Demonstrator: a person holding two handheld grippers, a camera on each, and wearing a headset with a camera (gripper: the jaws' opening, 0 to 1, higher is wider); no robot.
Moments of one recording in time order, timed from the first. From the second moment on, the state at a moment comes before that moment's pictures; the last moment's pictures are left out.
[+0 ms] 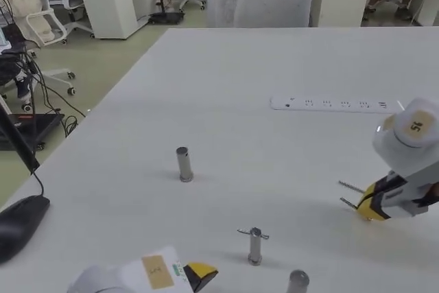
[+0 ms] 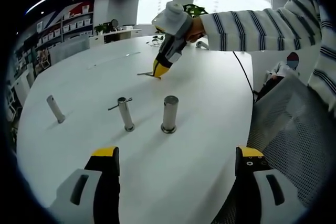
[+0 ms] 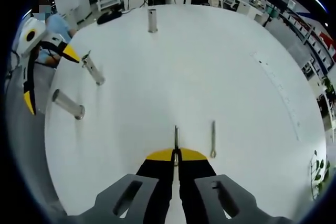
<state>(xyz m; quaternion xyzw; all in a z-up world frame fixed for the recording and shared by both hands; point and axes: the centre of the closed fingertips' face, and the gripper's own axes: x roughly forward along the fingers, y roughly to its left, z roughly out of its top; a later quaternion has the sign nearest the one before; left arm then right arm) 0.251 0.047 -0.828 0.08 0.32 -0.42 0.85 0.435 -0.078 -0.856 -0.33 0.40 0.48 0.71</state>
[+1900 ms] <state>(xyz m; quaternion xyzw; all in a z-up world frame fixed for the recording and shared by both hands) 0.280 0.036 -0.795 0.08 0.28 -0.44 0.85 0.373 -0.079 -0.786 -0.39 0.32 0.49 0.71</state>
